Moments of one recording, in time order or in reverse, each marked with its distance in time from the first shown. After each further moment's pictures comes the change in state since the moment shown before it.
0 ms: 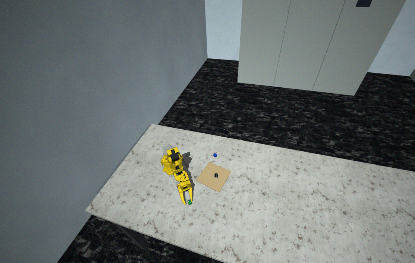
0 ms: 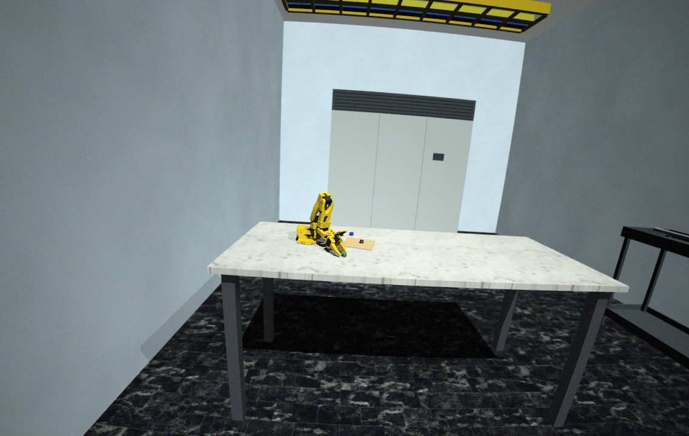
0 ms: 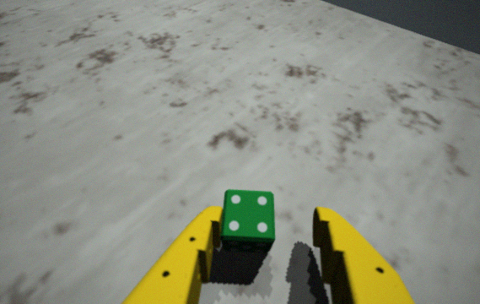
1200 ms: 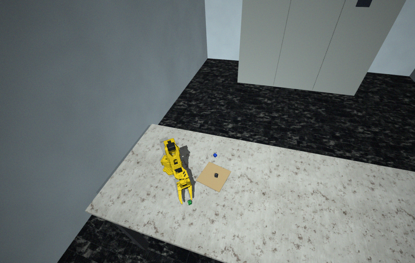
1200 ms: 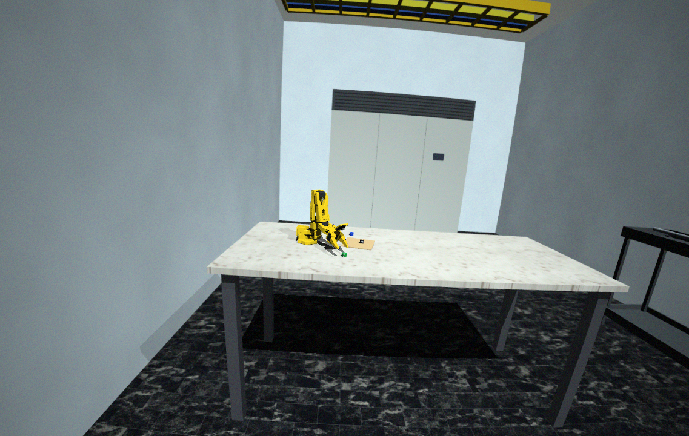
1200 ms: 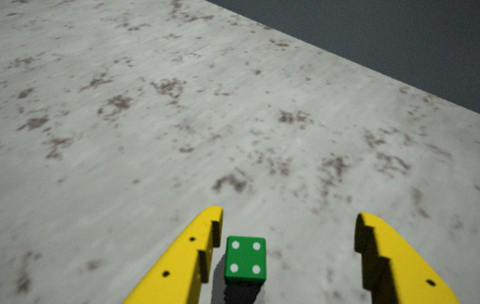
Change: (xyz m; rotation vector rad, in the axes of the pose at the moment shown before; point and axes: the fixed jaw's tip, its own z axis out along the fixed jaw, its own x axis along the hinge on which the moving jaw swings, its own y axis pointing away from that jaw) arm -0.028 0.000 -0.005 0.000 -0.035 0.000
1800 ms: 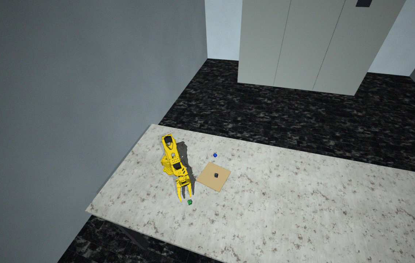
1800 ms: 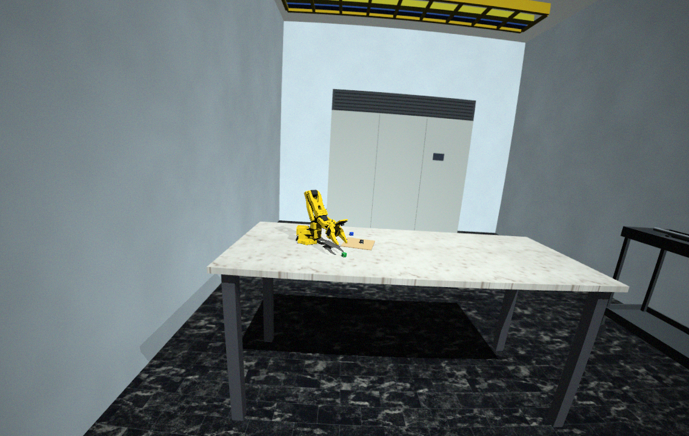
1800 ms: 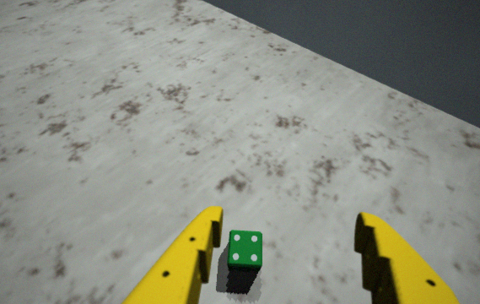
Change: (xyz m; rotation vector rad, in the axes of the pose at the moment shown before) arm -0.014 0.000 -0.012 0.000 0.039 0.000
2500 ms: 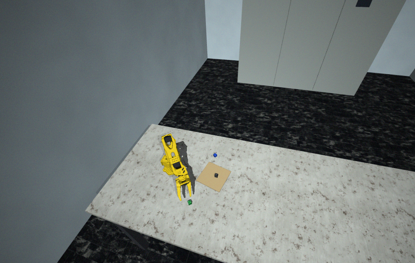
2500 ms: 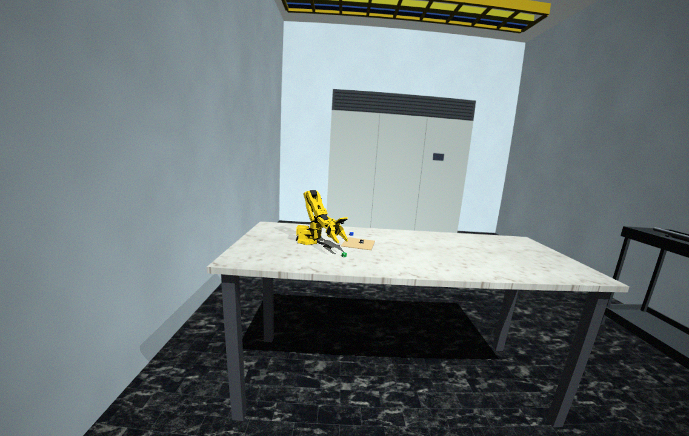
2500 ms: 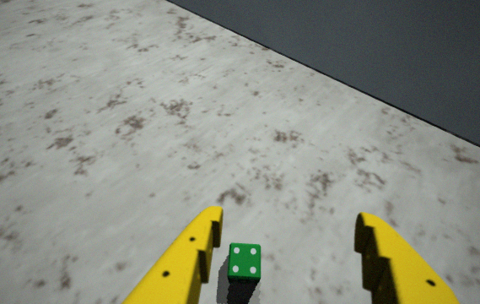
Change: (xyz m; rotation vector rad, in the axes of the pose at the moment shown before) arm -0.008 0.000 -0.002 0.000 -0.037 0.000
